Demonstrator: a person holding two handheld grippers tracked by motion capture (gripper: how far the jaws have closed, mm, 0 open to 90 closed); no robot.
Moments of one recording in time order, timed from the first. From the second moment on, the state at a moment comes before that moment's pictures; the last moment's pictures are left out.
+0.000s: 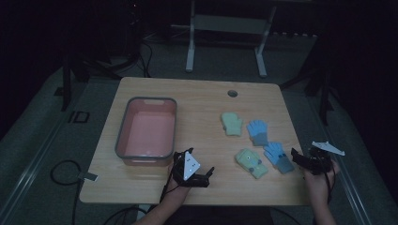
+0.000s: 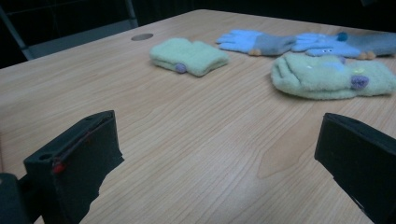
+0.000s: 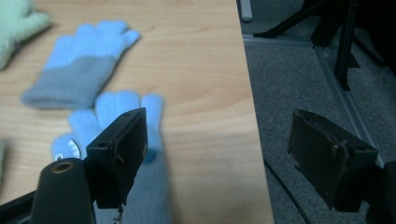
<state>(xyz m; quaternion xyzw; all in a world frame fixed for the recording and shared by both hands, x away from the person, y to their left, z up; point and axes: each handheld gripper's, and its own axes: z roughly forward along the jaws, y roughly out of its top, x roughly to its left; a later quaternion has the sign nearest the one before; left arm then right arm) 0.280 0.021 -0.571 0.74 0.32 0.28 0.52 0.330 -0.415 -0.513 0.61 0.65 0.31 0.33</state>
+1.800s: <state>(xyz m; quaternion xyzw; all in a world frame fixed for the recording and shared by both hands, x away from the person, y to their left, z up) 0.280 0.021 -0.571 0.74 0.32 0.28 0.52 0.392 -0.309 -0.432 0.51 0.72 0.37 0.30</state>
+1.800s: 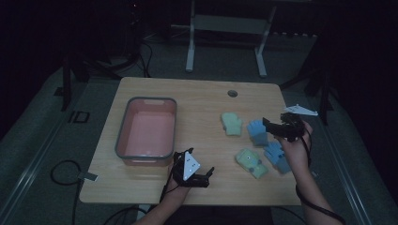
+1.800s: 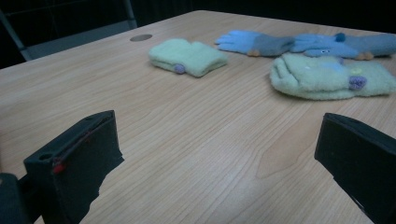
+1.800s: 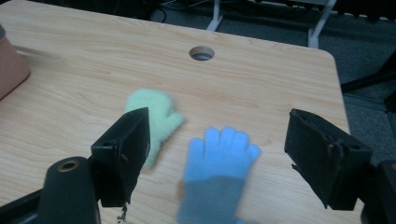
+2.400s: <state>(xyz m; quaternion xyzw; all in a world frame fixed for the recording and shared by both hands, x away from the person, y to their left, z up) 0.280 0.022 -0.571 0.74 0.32 0.28 0.52 0.414 -0.262 -0.439 0.48 0.75 0.38 0.27</state>
